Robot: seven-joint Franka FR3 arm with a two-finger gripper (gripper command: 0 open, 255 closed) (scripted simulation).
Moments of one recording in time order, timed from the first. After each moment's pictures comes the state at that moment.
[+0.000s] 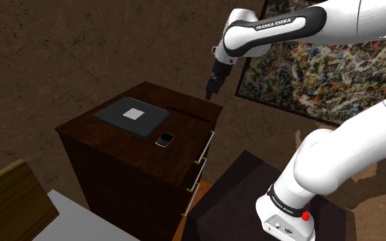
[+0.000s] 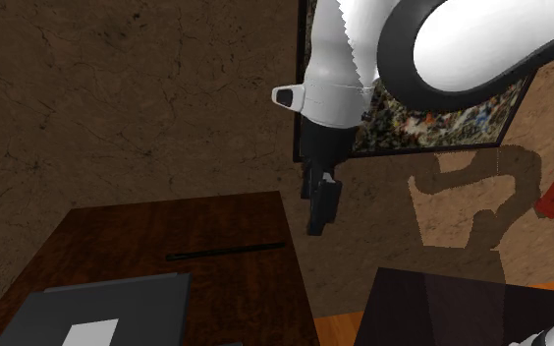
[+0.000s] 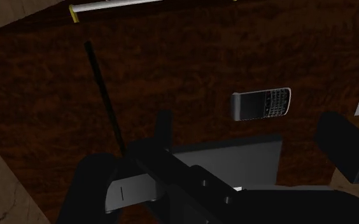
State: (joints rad) arm -0.01 -0.38 -0.18 -2.38 0.02 2.10 -0.38
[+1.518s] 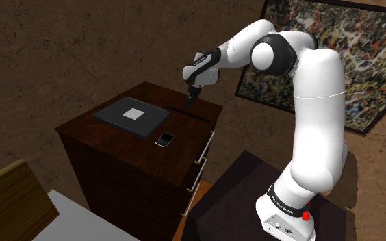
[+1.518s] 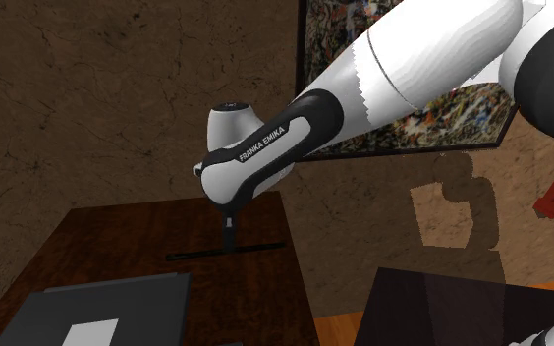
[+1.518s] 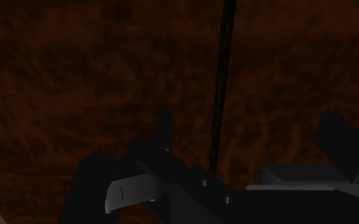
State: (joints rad) arm -0.09 0.51 -0.22 -1.82 0.24 2.41 -0.76
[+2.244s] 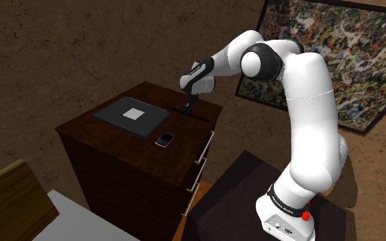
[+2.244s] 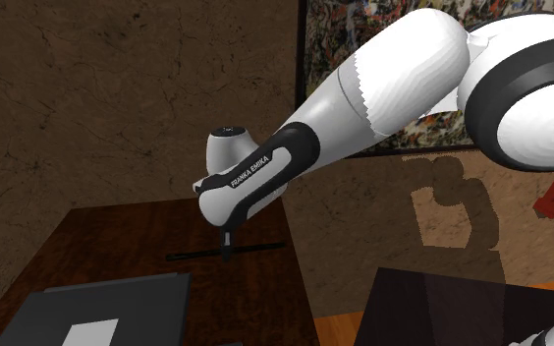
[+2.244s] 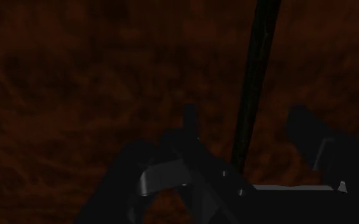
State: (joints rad) arm -0.11 0.63 -0.20 -1.77 0.27 2.47 -0.79
